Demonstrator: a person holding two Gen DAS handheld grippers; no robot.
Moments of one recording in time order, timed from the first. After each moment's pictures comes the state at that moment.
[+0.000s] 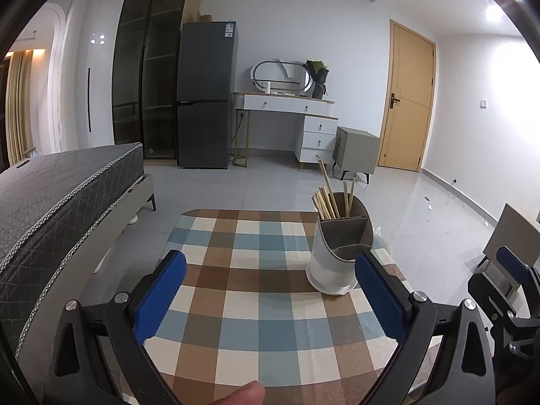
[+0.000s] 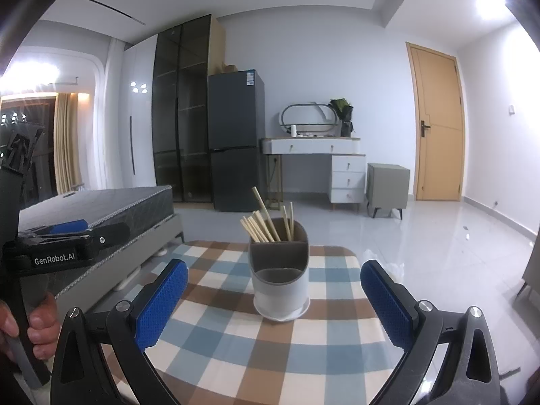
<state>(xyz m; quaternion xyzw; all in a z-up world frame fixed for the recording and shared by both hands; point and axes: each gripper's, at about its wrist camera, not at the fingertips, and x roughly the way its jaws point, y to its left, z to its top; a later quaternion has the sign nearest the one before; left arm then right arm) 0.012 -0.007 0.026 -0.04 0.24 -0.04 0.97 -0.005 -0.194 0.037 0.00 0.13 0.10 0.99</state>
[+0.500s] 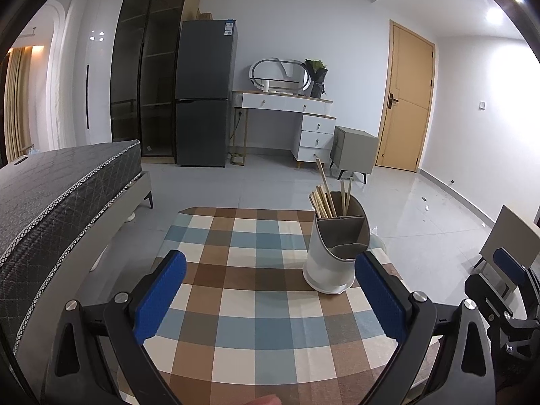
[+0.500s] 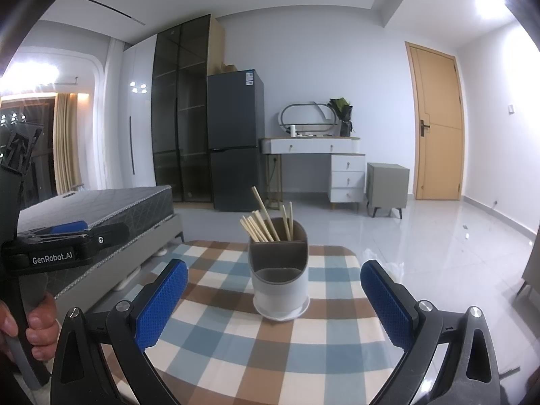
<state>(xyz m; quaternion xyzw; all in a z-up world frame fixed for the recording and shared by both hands) 0.012 -0.008 0.026 -0.04 0.24 -0.04 0.97 -0.006 -0.192 0.037 0.00 0.13 0.10 0.99</state>
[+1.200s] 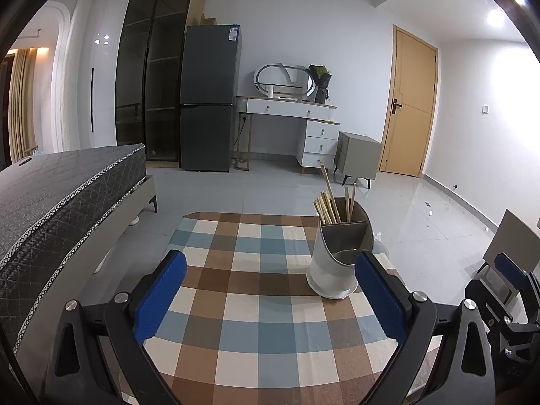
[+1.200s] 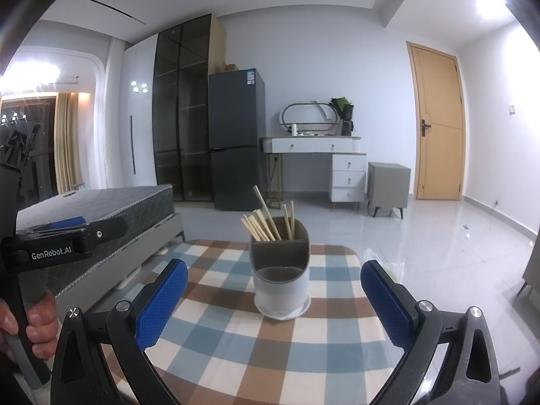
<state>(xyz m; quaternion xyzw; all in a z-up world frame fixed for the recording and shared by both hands) 0.010 -0.005 0.028 -0.04 0.23 -0.03 0.97 -0.007 -0.192 0.037 0.00 0.14 0.10 0.99</state>
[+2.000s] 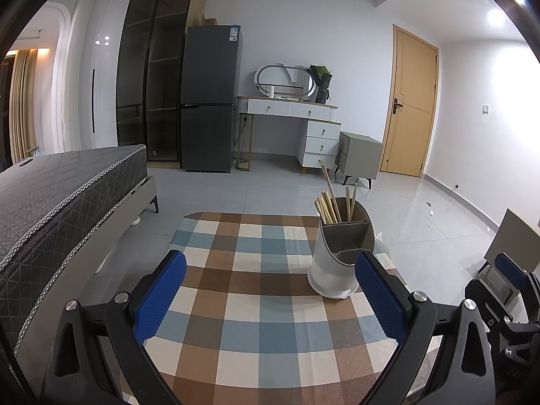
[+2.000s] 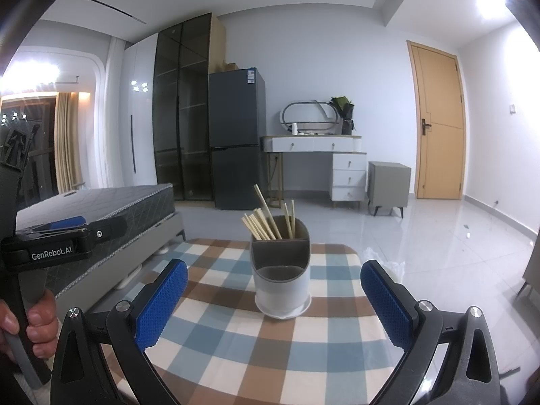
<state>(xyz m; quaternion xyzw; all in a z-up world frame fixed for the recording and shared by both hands) 0.009 -0.005 0.027 -0.04 0.23 -0.03 0.97 -0.008 -0.191 0.037 0.00 0.14 0.10 0.99</state>
